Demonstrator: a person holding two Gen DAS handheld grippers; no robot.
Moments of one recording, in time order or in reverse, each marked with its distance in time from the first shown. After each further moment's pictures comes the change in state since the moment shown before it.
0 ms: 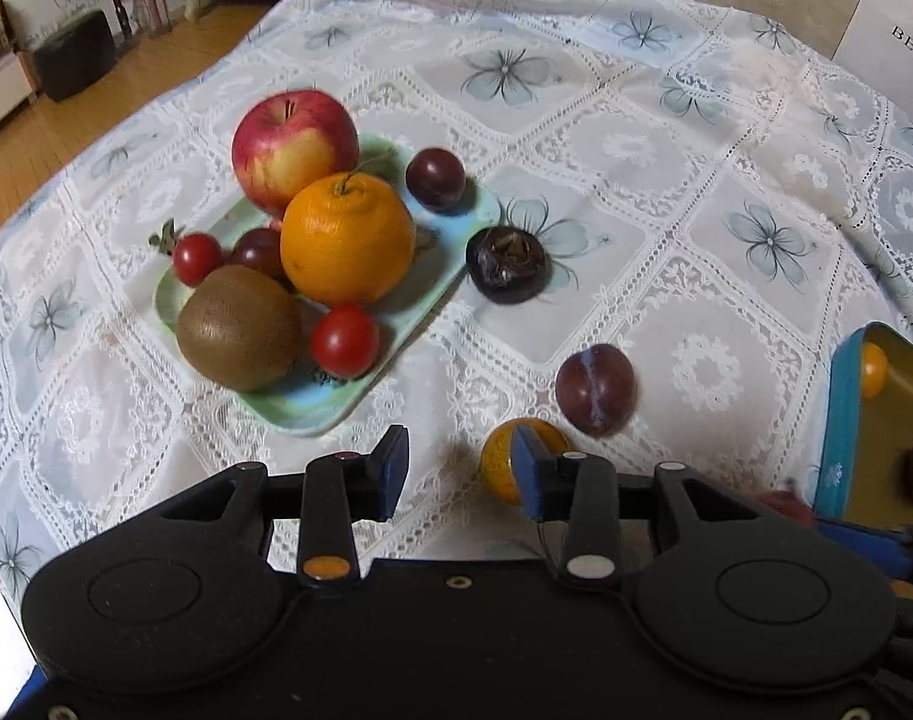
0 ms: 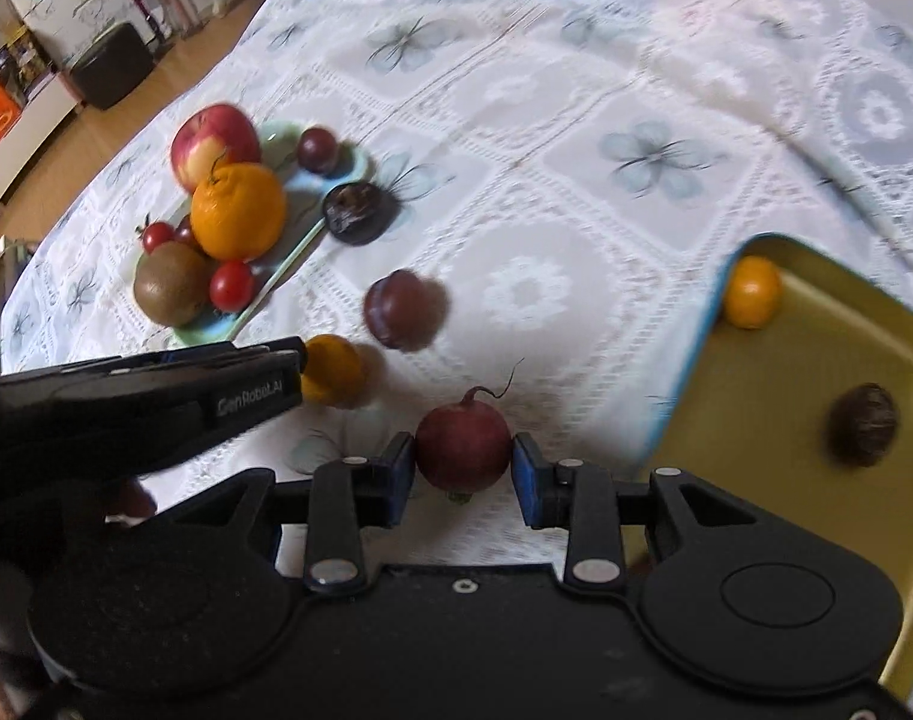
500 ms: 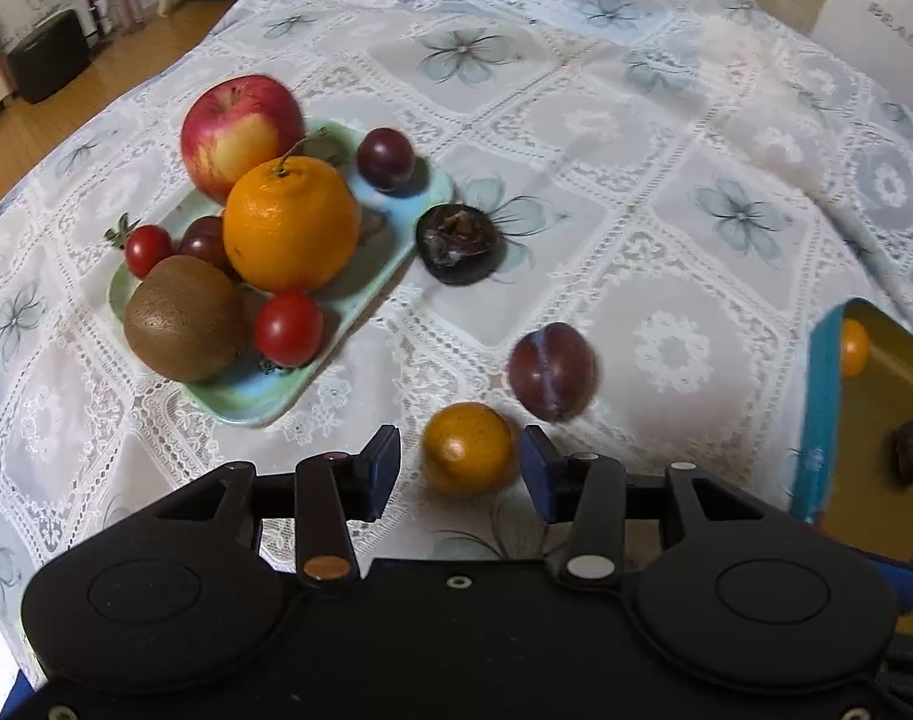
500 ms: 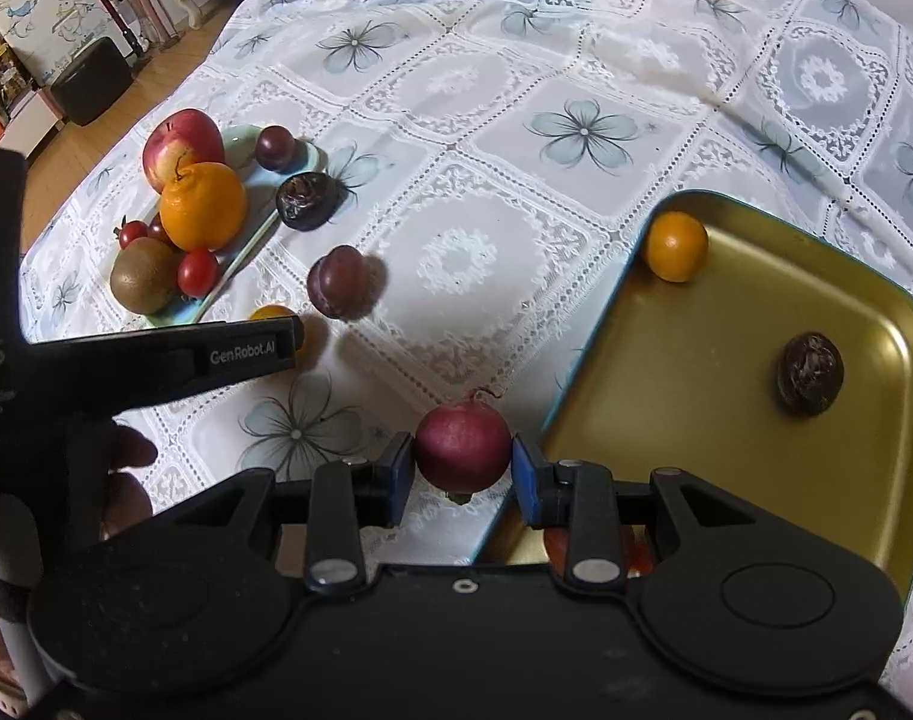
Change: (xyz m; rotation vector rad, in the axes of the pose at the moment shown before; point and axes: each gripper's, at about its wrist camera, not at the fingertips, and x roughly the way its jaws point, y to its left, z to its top) left arm 0.012 -0.013 -0.002 0.014 0.035 -0.032; right arm -0.008 -0.025 -0.018 0.042 0.019 -0.014
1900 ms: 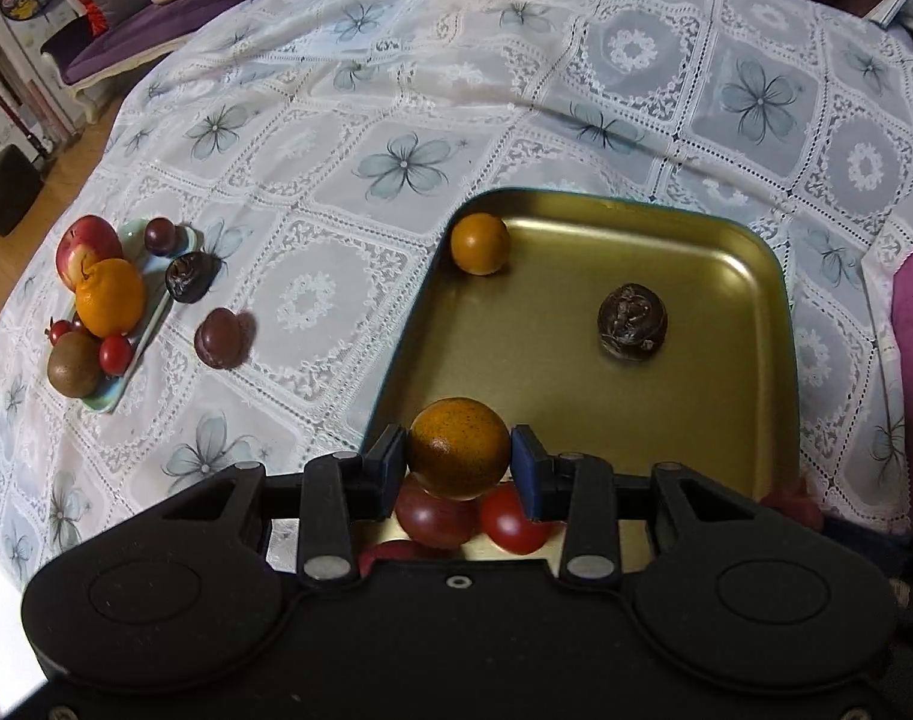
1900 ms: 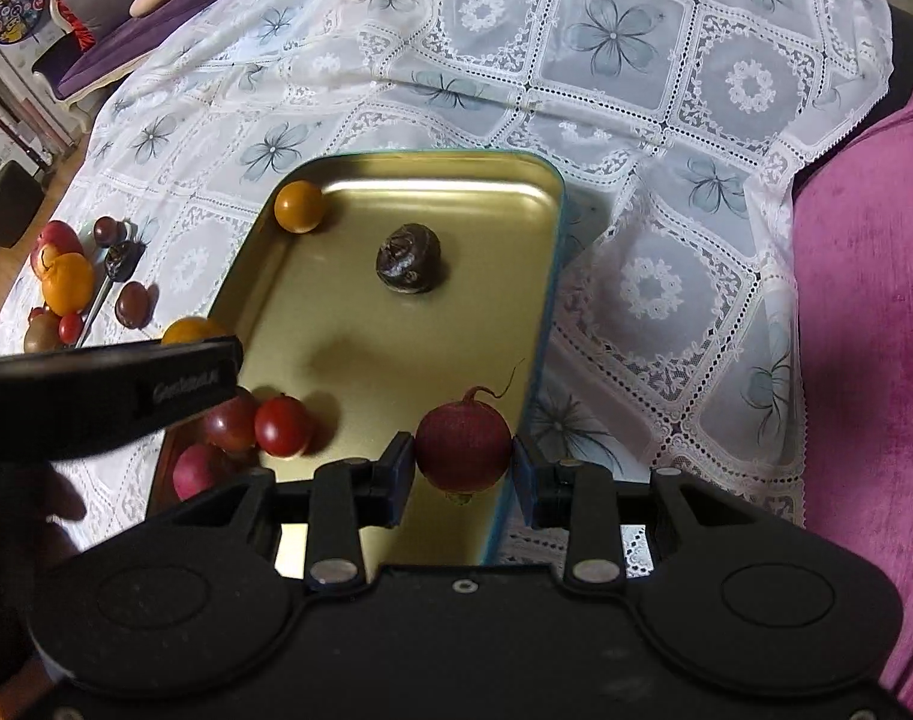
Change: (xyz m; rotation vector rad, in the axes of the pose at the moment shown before) left arm -0.077 -0.219 -0.054 0.279 0.022 0.074; right arm -0.077 -0.184 -0.087 0.260 -0.043 -0.053
